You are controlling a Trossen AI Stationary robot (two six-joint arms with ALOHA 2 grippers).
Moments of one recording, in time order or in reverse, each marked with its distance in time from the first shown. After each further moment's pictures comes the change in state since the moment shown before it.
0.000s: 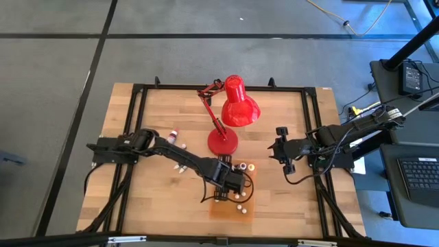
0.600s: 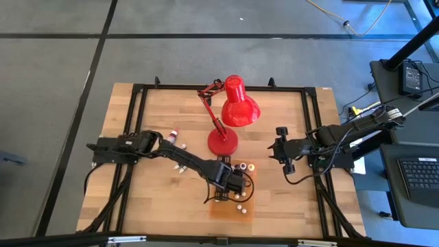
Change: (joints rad) left arm 0.005 0.055 0.002 -0.004 0.000 -0.049; right arm 0.000 0.000 0.000 0.004 0.000 0.003
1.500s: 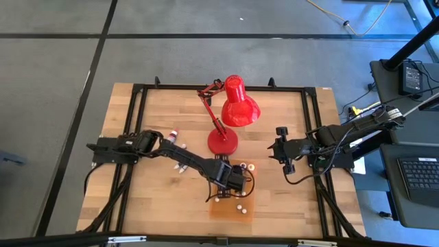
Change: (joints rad) left arm 0.012 0.009 0.001 -0.014 -0.024 -0.134; right arm 0.000 0.000 0.000 0.000 0.000 0.000
